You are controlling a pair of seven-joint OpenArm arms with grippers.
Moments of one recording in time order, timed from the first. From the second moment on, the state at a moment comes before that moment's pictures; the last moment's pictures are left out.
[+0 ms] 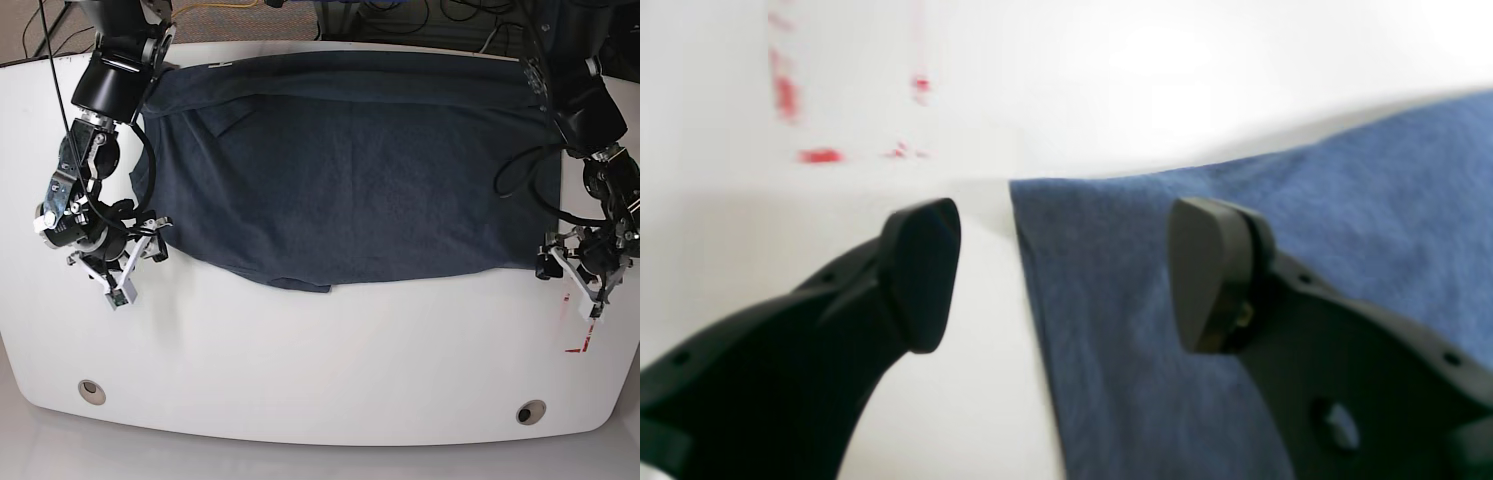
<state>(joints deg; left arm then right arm) -22.6 -19.8 -27.4 67.6 -10.6 -39.2 57.9 14.2 15.5 21.7 86.9 17.4 40.5 -70.0</state>
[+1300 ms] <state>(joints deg) -26.9 -21.8 -19.6 43.0 -8.7 -38.4 38.8 6.6 15.3 25.7 97.1 17.9 40.6 -70.4</state>
